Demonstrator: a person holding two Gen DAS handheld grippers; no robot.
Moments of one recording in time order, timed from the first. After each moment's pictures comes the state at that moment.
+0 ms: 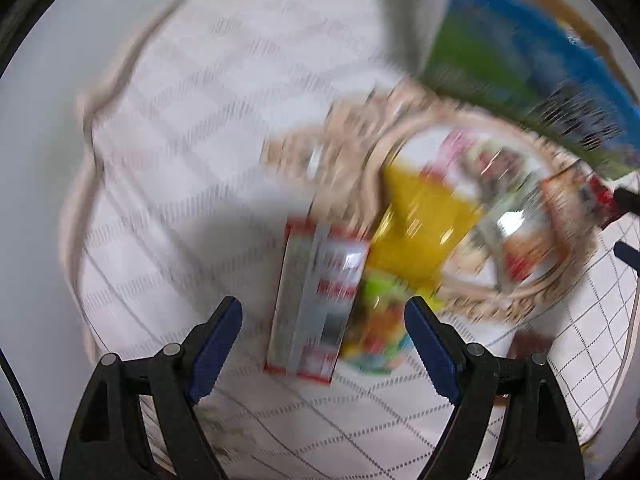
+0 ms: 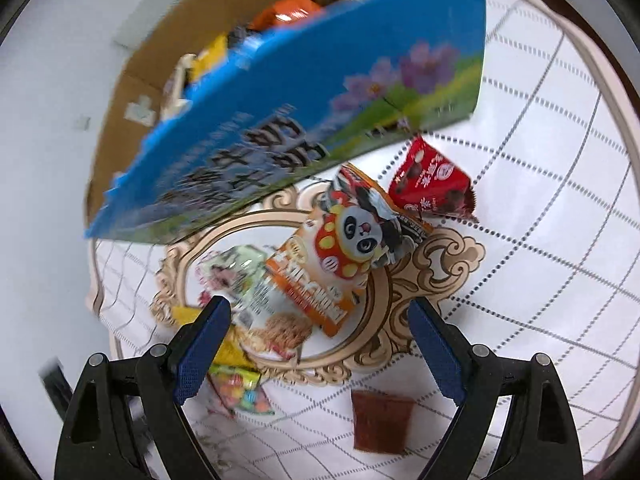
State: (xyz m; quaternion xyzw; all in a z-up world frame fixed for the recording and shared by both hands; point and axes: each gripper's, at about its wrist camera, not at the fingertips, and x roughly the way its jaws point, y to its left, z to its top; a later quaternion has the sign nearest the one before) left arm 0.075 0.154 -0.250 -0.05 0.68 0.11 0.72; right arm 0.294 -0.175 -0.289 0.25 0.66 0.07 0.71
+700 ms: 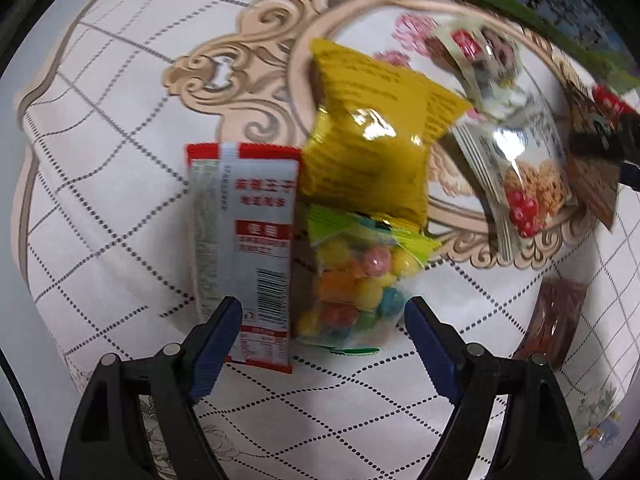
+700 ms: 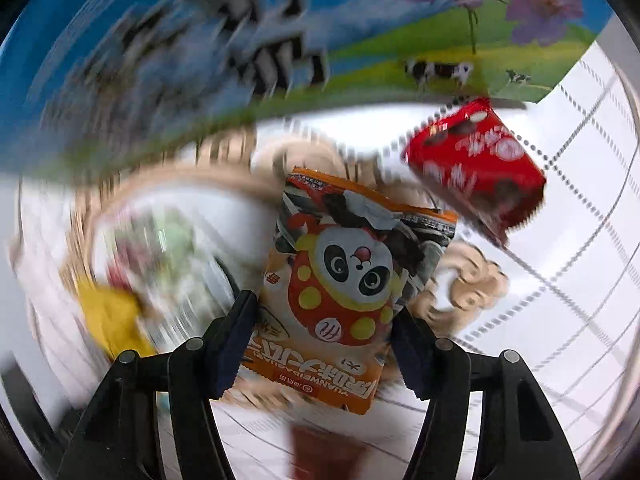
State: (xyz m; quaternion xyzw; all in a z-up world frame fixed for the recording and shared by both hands) left arm 0.056 0.097 -0.314 0.01 0.72 0.05 0.69; right arm 0.298 -0.123 -0.344 0.03 0.70 0.09 0.70
